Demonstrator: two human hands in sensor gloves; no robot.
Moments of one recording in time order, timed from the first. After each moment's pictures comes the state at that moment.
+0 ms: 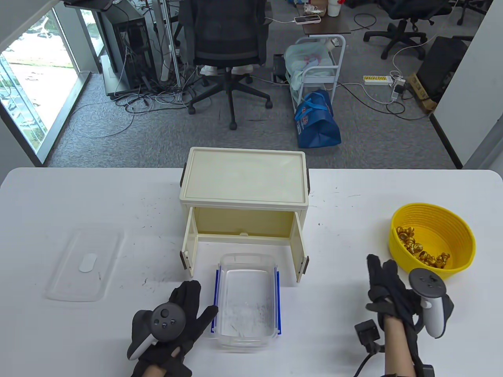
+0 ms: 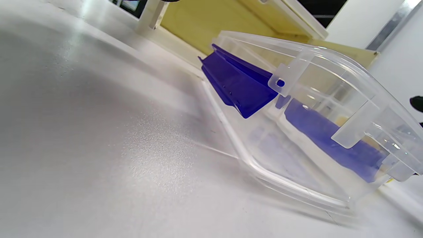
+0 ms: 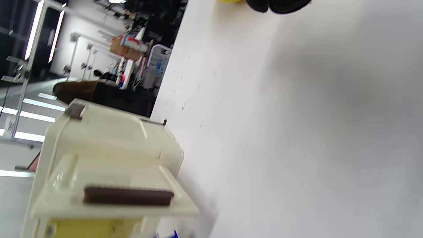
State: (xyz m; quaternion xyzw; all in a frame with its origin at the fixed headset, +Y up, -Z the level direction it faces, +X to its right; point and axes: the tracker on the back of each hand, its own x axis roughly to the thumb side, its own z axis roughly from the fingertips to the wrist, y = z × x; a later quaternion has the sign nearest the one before) left_hand -0.205 -0.759 -0.255 -0.09 -0.13 0.26 0.95; right_hand 0.318 -0.723 -0.297 -0.26 0.13 0.75 0.59
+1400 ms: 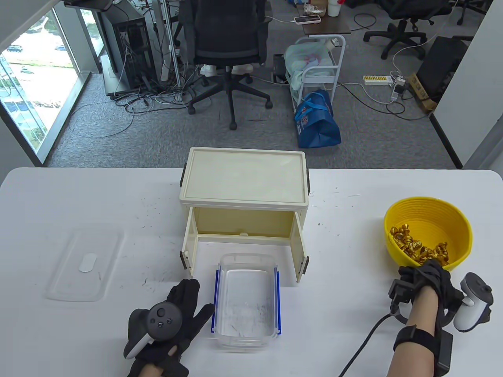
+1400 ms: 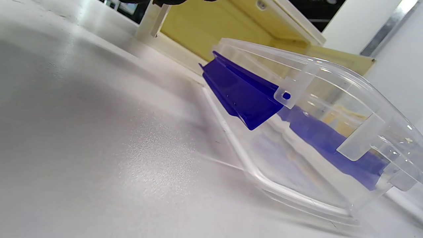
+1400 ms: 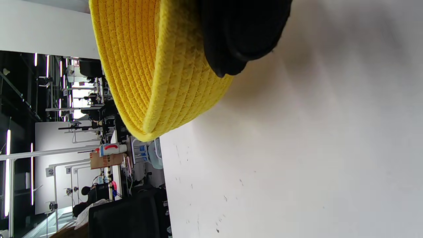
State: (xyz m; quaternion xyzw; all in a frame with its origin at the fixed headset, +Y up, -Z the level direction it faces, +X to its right) left_hand -0.211 -0.757 -0.258 -0.08 -0.13 0.26 0.95; right_hand 0.387 -0.732 -0.314 -0.39 0.01 0.62 0.68
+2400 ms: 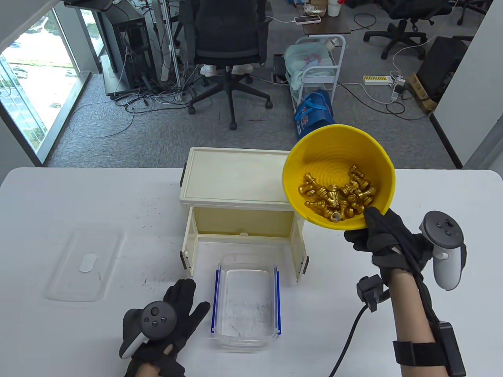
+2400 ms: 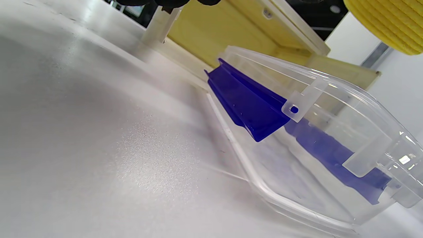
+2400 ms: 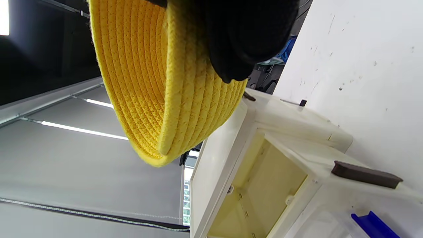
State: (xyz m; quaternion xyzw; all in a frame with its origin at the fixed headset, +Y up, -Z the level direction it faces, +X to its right) left_hand -0.219 -0.755 -0.258 -0.07 -0.12 0.28 0.95; right_hand 0.243 -0.565 -0.330 -0.03 0.07 0.79 0.61
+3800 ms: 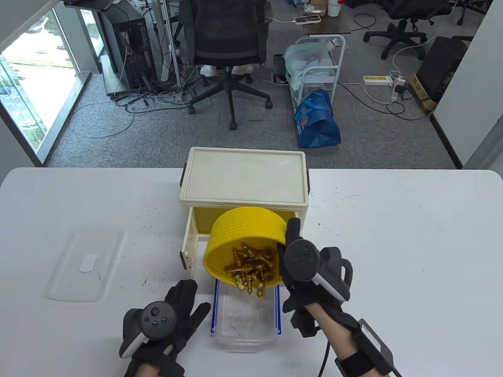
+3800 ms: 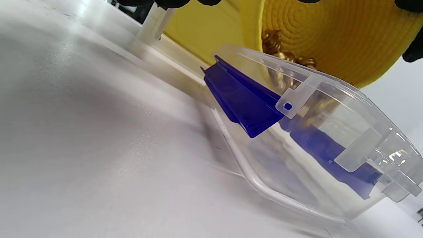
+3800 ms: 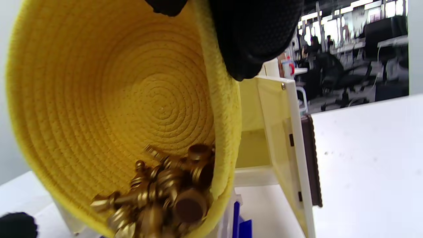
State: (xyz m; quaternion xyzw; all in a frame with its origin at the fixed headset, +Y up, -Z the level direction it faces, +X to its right) left_hand -0.218 -0.756 -0.258 -0.08 -0.13 0.28 0.95; right_hand 0.083 -0.609 -0.308 0.08 -0.04 0.99 0.14
